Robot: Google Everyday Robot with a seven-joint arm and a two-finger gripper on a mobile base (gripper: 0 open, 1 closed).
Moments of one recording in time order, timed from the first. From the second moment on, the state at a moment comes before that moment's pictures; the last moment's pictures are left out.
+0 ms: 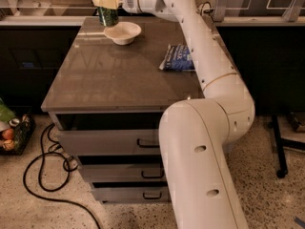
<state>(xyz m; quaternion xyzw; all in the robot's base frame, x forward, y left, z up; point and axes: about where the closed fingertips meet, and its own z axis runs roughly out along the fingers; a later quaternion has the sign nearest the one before) 0.871 0.137 0.993 -0.39 0.62 0.36 0.58</state>
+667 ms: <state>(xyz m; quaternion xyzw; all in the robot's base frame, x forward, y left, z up) 0.897 0.120 0.989 -0.35 0.64 0.34 0.60</state>
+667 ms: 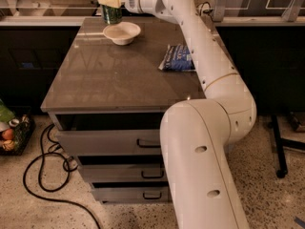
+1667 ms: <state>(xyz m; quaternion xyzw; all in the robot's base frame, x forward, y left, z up) 0.944 0.127 0.967 -0.29 0.68 0.27 0.62</state>
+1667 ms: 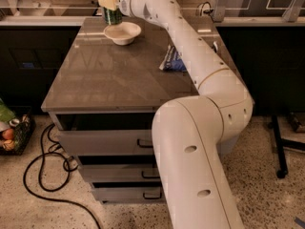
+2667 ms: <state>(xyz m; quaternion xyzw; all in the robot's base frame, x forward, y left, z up) 0.960 0.098 0.930 -0.25 0.70 0.22 0.63</state>
